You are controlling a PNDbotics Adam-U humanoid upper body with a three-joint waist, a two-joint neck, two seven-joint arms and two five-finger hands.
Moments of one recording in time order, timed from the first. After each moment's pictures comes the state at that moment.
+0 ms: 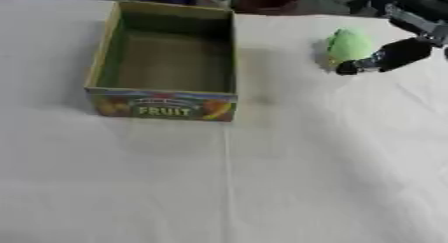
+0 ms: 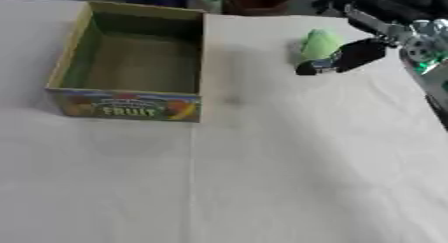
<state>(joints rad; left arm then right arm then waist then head) -0.20 0.20 0.49 -1.98 0.14 -0.37 0.09 -0.61 -0.93 0.10 -1.49 0.49 -0.06 0.37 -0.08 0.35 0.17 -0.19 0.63</state>
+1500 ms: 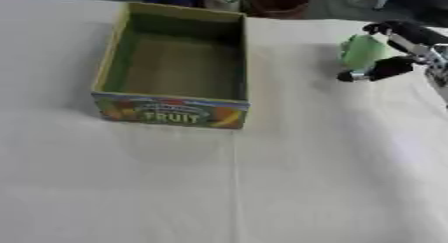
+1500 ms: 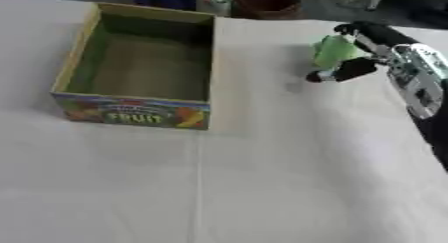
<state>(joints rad) -0.20 0.19 0.49 -1.98 0.12 -0.39 0.07 -0.75 -0.85 0.08 -1.12 0.72 0.05 0.31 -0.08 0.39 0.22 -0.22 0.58</state>
